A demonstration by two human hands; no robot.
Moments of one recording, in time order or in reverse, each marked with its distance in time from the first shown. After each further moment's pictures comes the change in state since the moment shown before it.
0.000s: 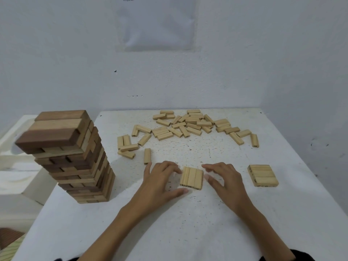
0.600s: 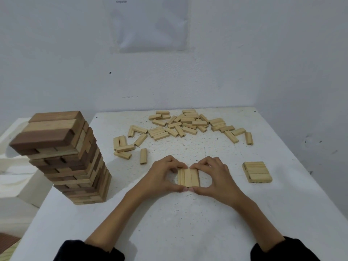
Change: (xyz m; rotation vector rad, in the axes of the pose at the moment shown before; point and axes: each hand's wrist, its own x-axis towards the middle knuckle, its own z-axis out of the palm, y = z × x) left_hand 0.032 0.000 0.001 -0.222 -0.128 -0.007; right_hand 0.011 -0.006 -0.005 -0.123 -0.287 -0.104
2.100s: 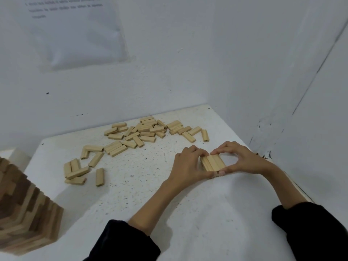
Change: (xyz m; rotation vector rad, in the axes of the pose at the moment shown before) left_hand 0.097 0.111 0.094 0.178 -0.035 0.150; right_hand -0.050 0.122 -0.121 0.205 -0.080 0.233
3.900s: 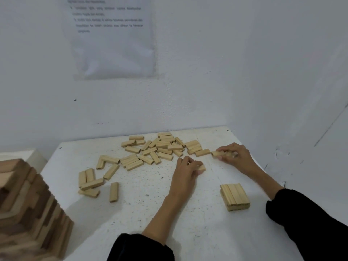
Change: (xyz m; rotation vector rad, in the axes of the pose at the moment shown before) left_hand 0.025 -0.072 0.006 -0.157 0.454 0.025; right_hand 0.114 0.015 0.003 0.023 0.385 -0.055
